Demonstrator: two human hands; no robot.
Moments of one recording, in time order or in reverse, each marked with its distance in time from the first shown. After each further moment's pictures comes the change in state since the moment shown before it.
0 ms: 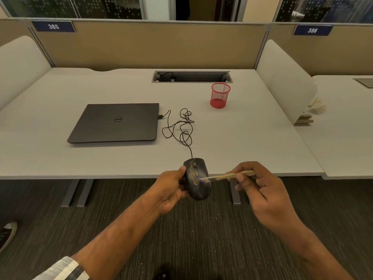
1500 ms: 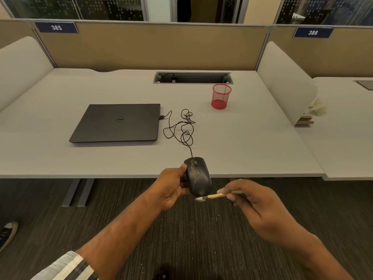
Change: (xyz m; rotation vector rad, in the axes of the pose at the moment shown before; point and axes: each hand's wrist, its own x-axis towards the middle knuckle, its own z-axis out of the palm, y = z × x) left_hand -0.002 0.005 0.004 0.062 0.057 0.028; right_hand -0.011 0.008 0.000 -0.150 -0.231 -0.154
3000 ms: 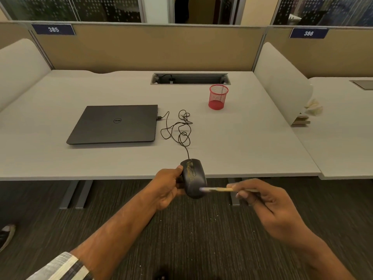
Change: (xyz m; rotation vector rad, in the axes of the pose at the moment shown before) left_hand 0.000 0.003 -0.002 0.031 -0.005 -0.023; right_hand -0.016 0.020 -0.011 0.199 0.139 0.052
